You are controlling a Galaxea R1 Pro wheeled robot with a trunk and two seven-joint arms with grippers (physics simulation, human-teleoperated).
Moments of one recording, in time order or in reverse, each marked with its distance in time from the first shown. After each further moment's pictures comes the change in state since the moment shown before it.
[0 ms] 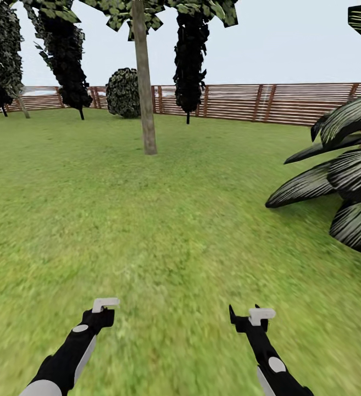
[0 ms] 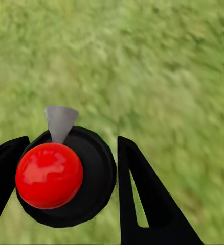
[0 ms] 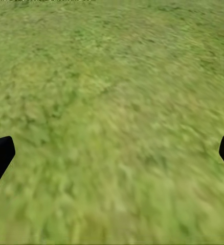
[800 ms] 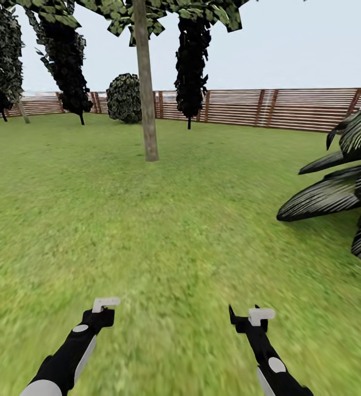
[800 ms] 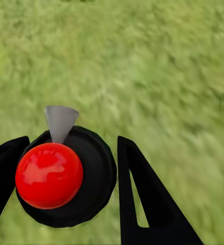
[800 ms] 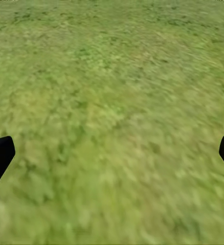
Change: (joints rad) left arm 0.000 0.000 0.000 0.000 0.000 0.000 -0.002; right arm 0.000 0.000 0.001 0.003 0.001 0.000 0.000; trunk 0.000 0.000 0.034
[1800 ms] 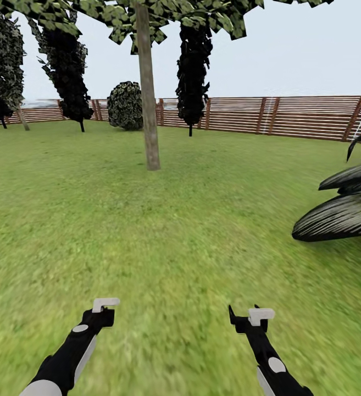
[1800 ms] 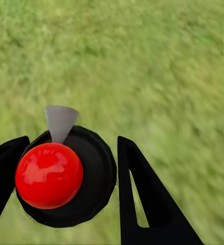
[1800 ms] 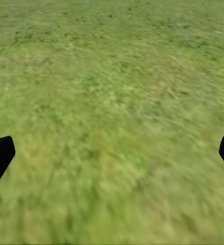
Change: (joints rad) left arm 0.000 0.000 0.000 0.000 0.000 0.000 0.001; right arm 0.000 0.000 0.002 -0.001 0.001 0.000 0.001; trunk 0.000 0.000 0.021
